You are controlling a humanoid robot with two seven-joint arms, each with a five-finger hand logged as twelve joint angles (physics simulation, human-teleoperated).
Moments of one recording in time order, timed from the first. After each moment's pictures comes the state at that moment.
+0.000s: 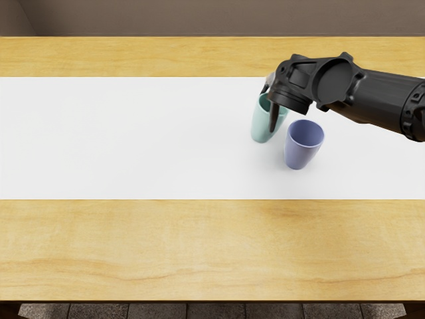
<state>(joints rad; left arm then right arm) -0.09 0.00 0.48 -0.20 0.22 0.17 0.44 1.62 0.00 -0.58 0.71 -0.15 -0.02 -0.61</state>
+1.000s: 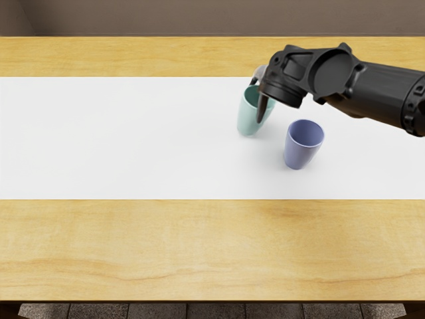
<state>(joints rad) -0.09 0.00 0.48 -0.20 0.22 0.17 0.44 1.65 0.00 -0.51 0.73 -0.15 -0.02 -0.61</state>
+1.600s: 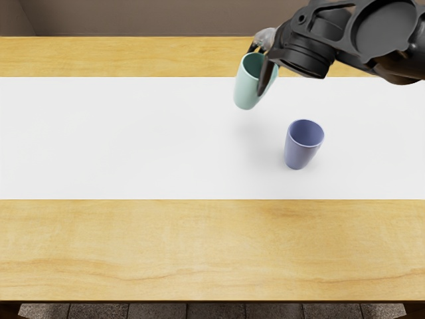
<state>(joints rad) -0.08 0.00 0.48 -0.21 0.22 0.17 0.44 1.86 -0.19 -0.48 1.03 -0.15 -0.08 -0.61</state>
